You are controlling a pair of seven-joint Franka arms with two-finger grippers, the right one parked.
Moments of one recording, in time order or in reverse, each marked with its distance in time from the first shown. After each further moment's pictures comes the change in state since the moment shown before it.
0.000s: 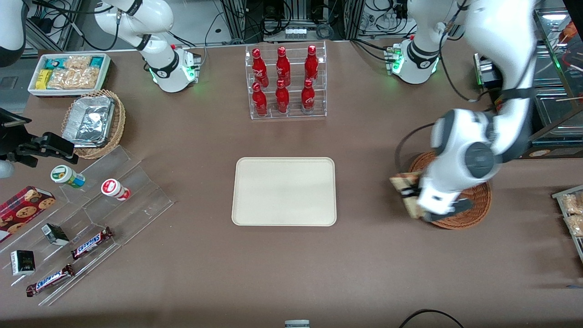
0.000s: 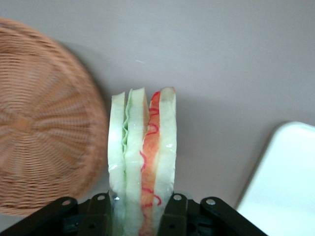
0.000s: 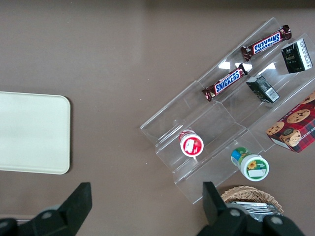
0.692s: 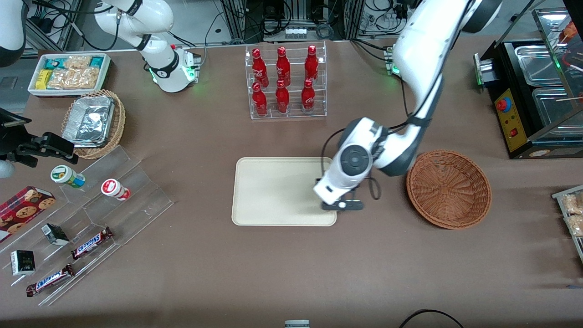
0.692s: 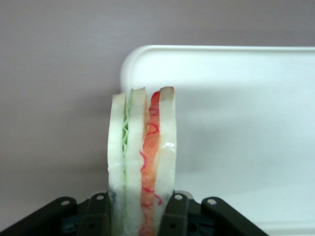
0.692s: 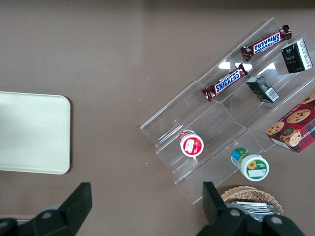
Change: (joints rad) arm -0.198 0.267 -0.110 0.191 -0.003 0.115 -0.003
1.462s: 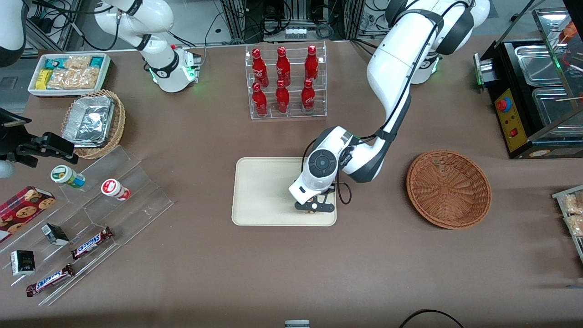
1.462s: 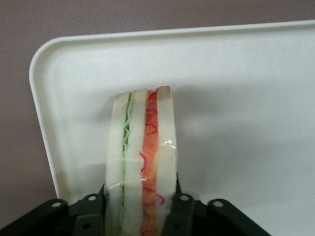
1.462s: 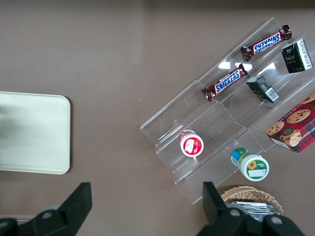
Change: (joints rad) arm -0.066 0.131 0.009 0.120 0.031 0.035 -0.011
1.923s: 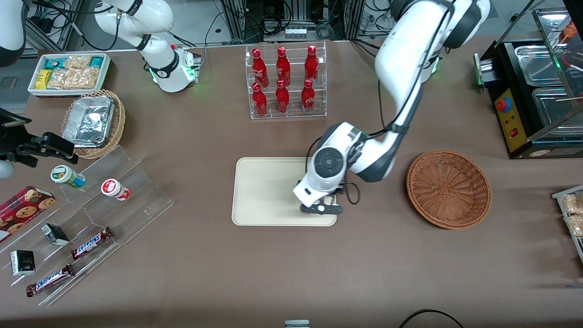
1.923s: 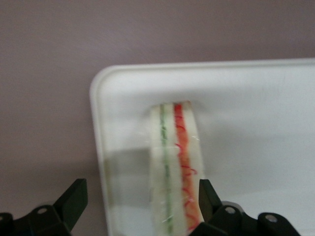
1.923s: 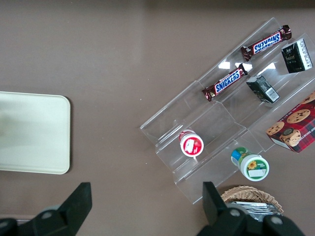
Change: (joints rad) arm 0.049 -0.109 0.027 0.057 0.004 -0.191 -0.009
